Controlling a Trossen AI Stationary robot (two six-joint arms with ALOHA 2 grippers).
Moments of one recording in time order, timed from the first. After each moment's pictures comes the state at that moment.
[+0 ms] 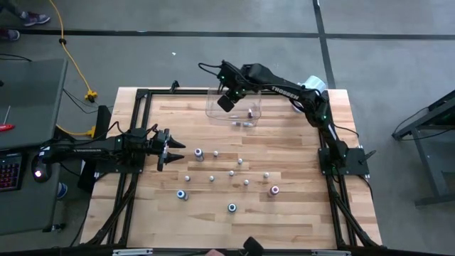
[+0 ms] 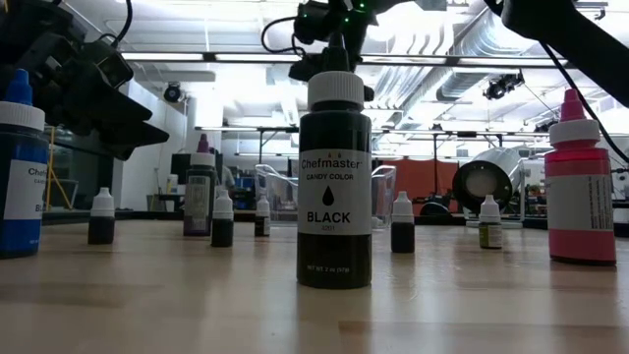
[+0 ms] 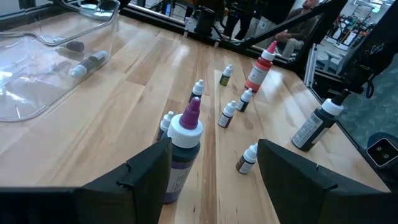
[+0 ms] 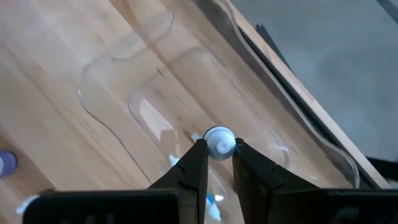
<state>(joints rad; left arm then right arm) 0.12 0.28 0.01 0.05 0.16 -0.26 -0.42 2.20 2.31 -1.24 0.16 0.28</state>
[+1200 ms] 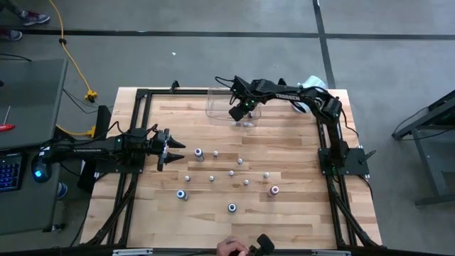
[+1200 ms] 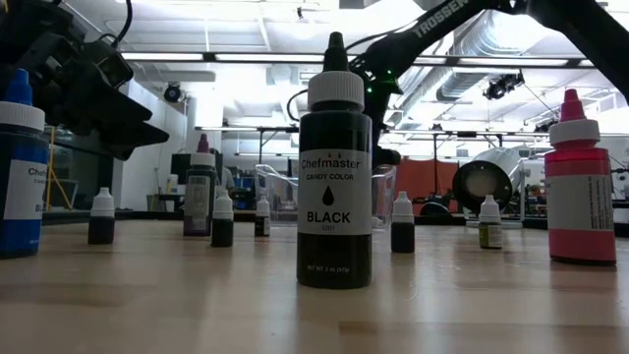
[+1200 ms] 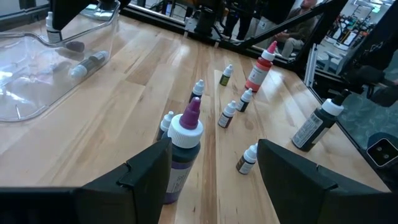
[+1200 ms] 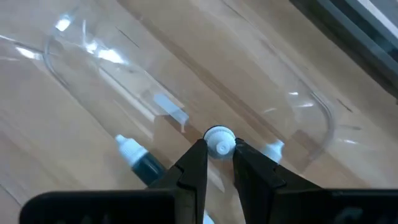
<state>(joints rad) 0.12 0.28 0.01 0.05 0.16 -0.26 -0.52 2.07 1.63 -0.76 0.05 0.33</state>
